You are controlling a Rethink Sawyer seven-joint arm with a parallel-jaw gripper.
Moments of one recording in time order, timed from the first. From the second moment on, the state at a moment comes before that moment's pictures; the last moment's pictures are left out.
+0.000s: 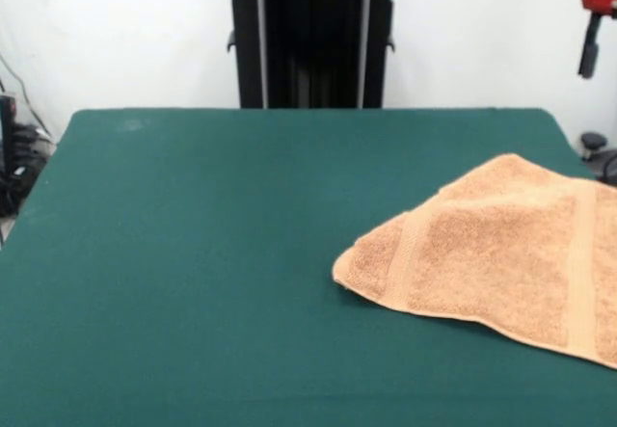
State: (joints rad) arm 0.51 -0.67 -0.39 1.71 0.60 0.54 2.17
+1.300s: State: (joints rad) arm 0.34 -0.66 -0.67 1.35 0.48 0.71 2.17
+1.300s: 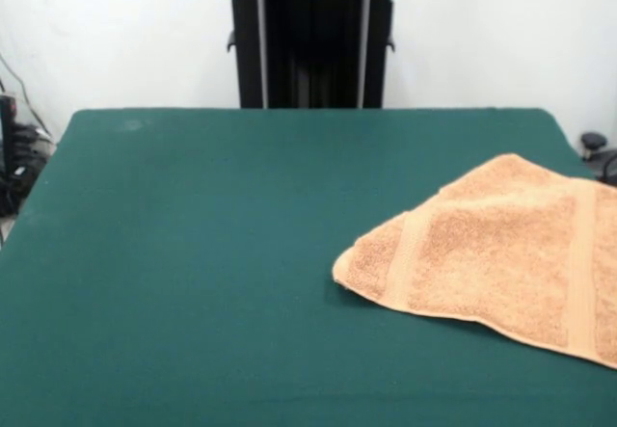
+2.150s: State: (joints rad) arm 0.24 -0.61 -0.67 1.34 0.42 0.58 2.17
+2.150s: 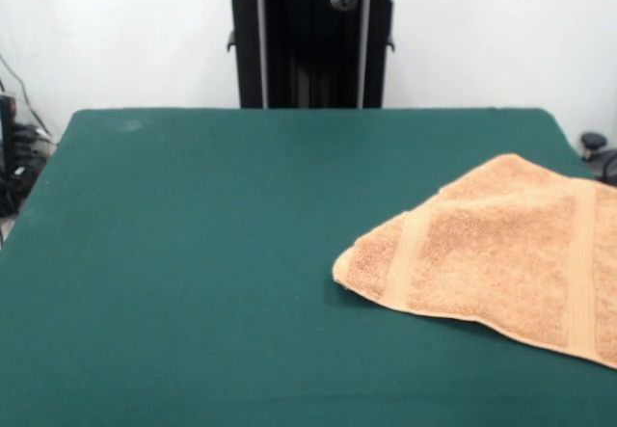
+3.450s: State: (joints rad) arm -0.03 -0.46 -0.39 1.22 0.27 0.73 2.17
